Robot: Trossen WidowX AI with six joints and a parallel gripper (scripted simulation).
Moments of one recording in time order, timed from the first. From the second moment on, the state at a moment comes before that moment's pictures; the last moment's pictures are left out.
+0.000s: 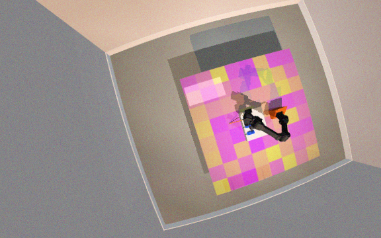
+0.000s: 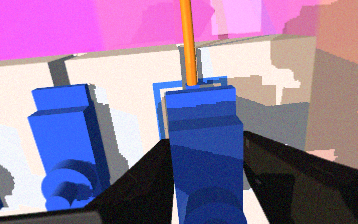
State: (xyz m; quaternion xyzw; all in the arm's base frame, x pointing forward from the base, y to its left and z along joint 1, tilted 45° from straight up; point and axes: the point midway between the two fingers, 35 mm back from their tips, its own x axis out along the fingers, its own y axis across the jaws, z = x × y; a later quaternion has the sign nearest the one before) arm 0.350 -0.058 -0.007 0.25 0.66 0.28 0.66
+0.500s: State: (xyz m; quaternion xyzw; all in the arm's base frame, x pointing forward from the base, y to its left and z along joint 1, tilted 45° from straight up) arm 0.352 -0.051 -0.013 0.25 0.66 0.28 0.66
